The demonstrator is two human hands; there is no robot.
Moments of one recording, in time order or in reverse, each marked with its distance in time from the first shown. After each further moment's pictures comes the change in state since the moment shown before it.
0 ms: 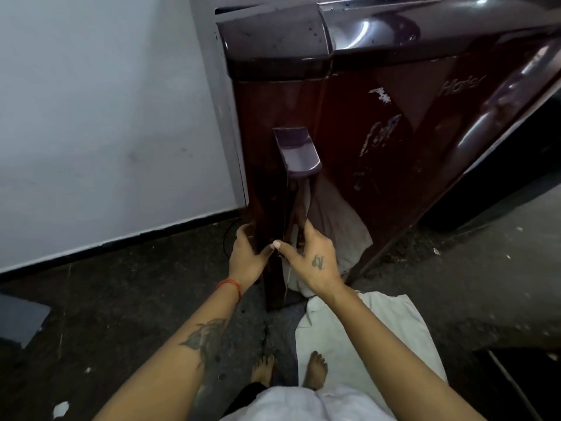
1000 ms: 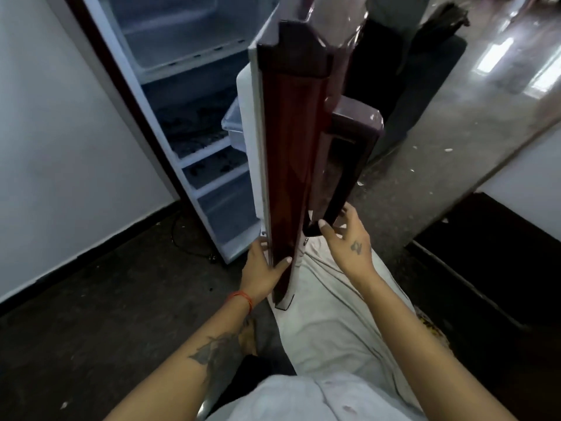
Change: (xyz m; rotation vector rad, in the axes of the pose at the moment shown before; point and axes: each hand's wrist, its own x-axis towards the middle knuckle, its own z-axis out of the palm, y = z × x) left_hand -0.225 -0.017 0.089 0.180 -0.409 0.175; right_hand -0.242 0.078 -0.098 0.205 0.470 0.325
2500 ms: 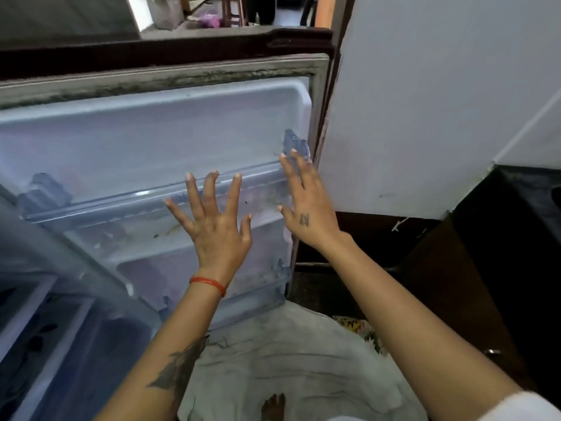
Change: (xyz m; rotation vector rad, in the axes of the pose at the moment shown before) left_hand 0.206 0.340 0.209 0.604 0.227 1.134; right_hand 0.221 0.029 -0.269 -0.765 0.462 0.014
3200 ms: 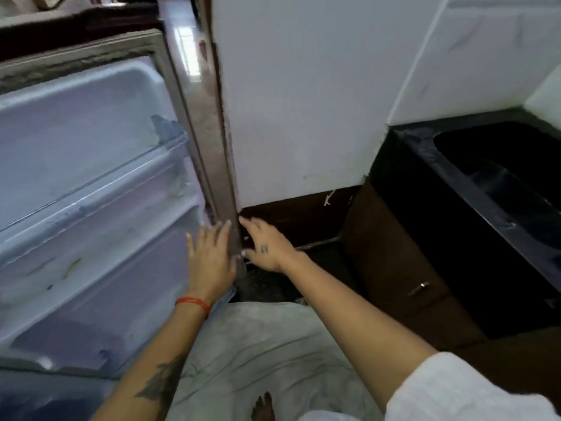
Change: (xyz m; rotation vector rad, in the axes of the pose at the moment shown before) left_hand -0.026 0.073 0.078 -0.243 -0.594 0.353; right_hand -0.052 0.083 0.031 0.137 -0.419 0.416
